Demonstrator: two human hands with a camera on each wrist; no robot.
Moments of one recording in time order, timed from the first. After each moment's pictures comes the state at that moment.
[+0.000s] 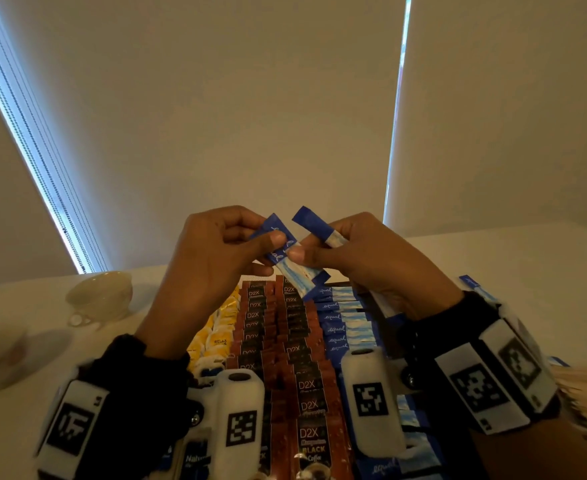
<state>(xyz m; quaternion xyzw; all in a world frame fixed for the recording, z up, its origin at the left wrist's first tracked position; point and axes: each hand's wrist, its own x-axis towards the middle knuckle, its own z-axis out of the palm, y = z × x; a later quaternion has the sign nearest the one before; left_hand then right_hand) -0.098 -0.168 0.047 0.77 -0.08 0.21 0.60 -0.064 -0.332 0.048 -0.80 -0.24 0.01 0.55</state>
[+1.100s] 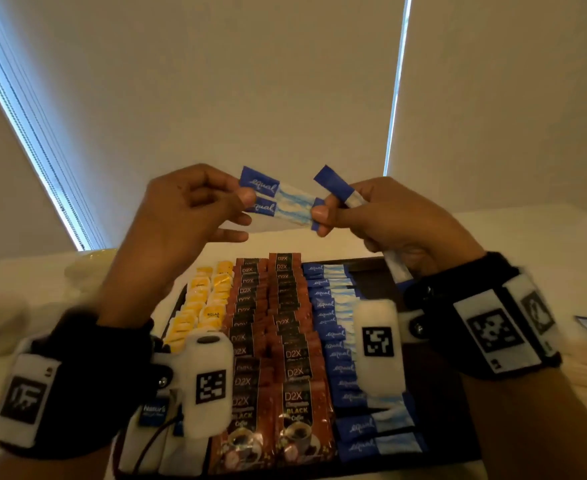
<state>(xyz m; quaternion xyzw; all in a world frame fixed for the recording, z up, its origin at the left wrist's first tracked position) -0.107 -0.160 0.055 0.77 -0.09 0.25 0.58 -0.062 -0.362 0.062 -0.81 -0.19 0.03 0.55</state>
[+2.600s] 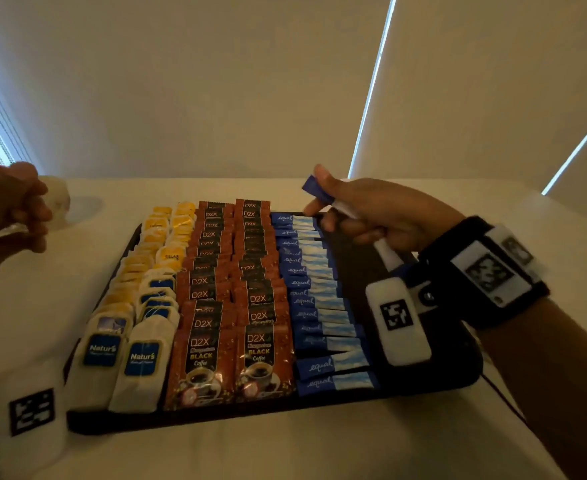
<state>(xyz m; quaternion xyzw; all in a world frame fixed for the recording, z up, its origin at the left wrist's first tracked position) -0.014 0.218 -0.149 0.75 0.12 0.21 0.62 -0.036 -0.383 0.021 -0.82 -0.12 0.23 0.52</state>
